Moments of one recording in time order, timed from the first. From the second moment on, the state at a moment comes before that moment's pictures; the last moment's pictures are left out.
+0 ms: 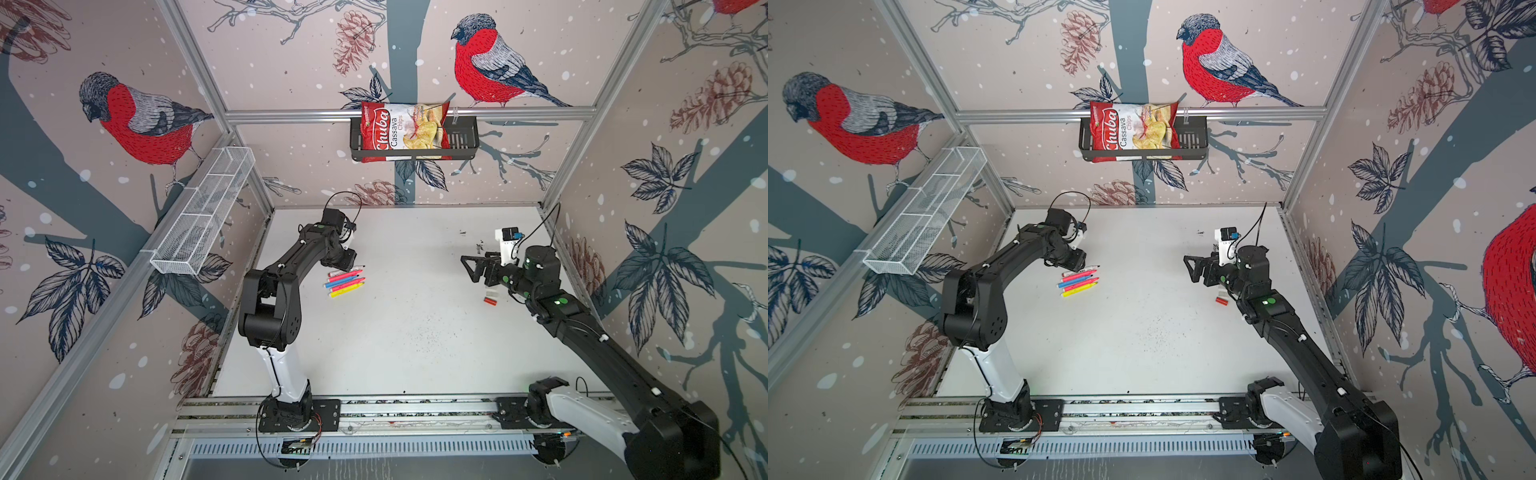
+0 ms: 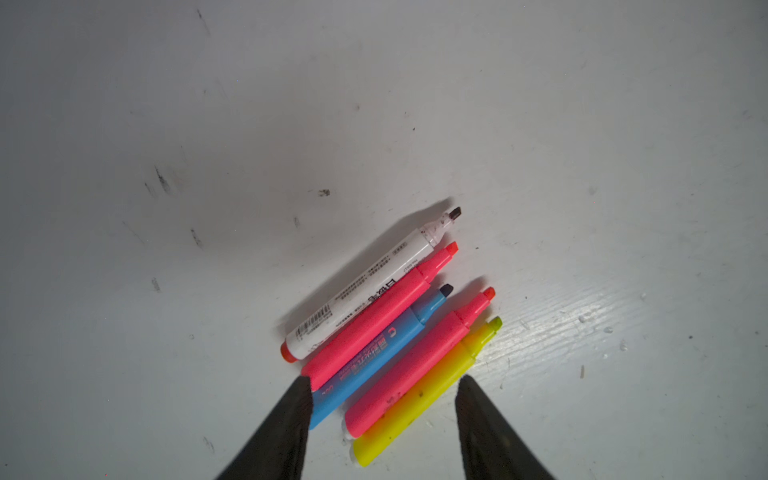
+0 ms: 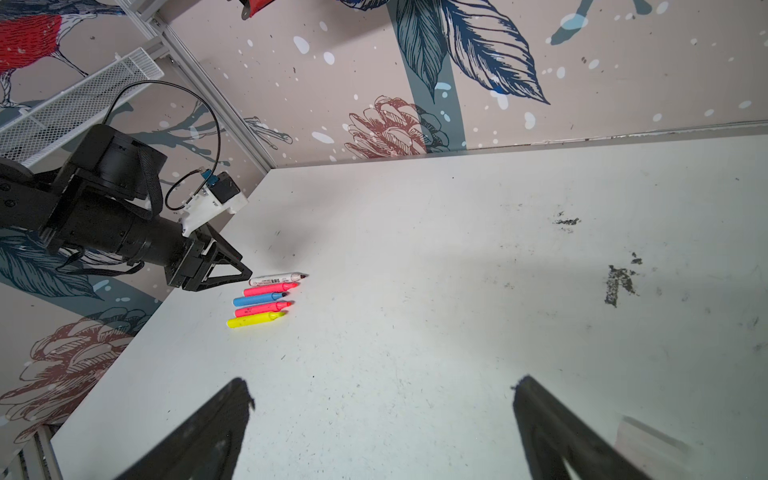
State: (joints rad) left arm -0.18 1.85 1.42 -0.80 0.07 0.21; right arm 0.32 1.02 0.72 -0.06 -0.34 0.26
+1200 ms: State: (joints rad) left arm -0.16 1.88 1.37 -0.72 0.05 0.20; right arm 0.32 1.03 0.72 -0.06 -0.31 0.27
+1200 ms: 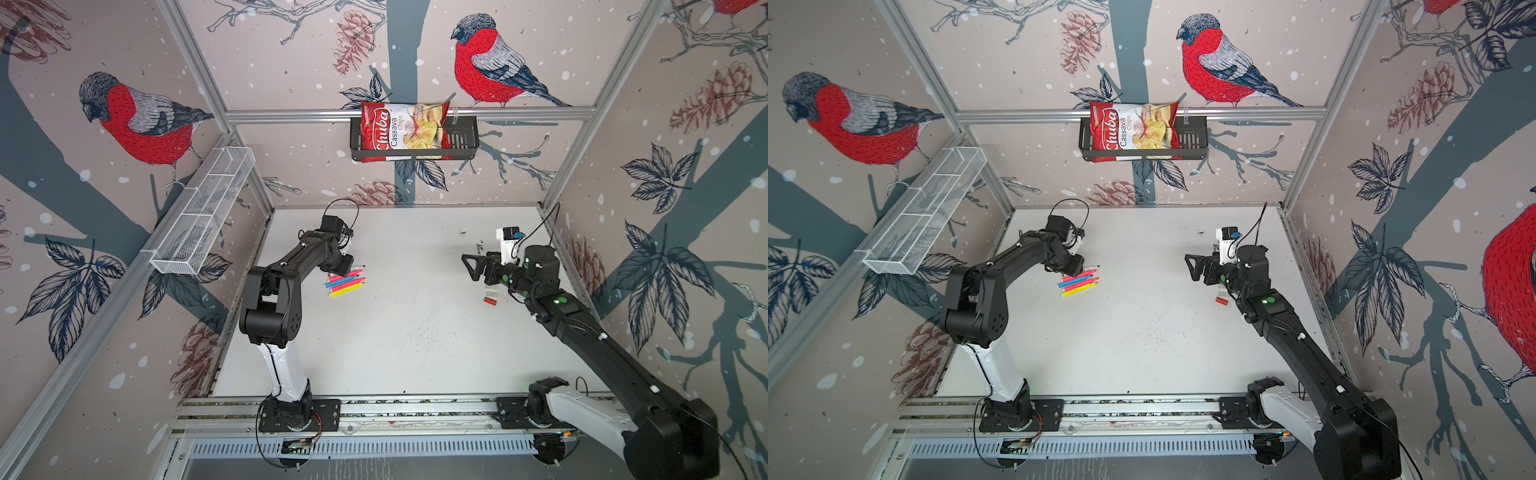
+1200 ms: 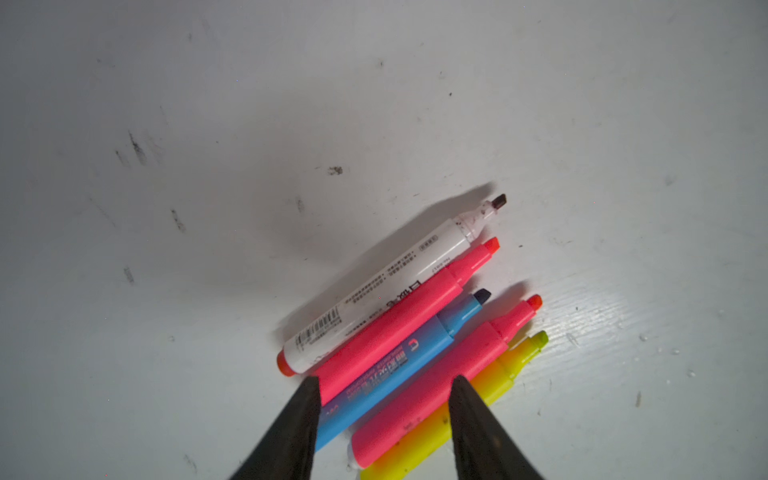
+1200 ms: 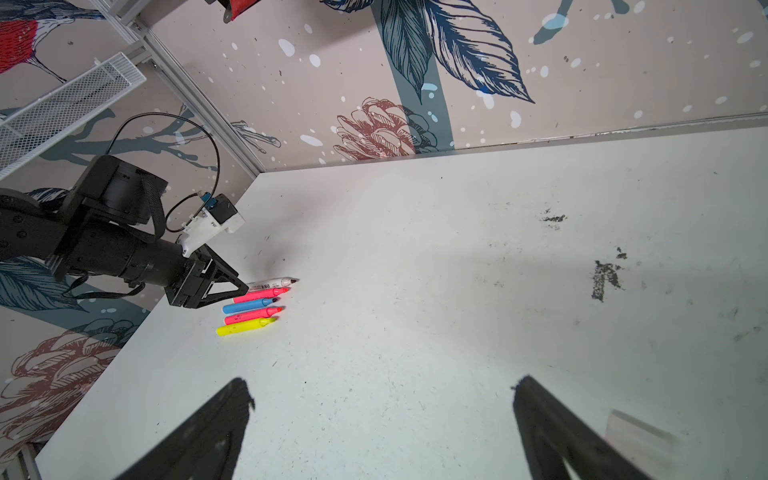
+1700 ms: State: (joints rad) left arm -0.16 1.95 1.44 -0.72 0.05 0.19; right arm 0.32 1.03 0.72 -0.06 -0.31 0.27
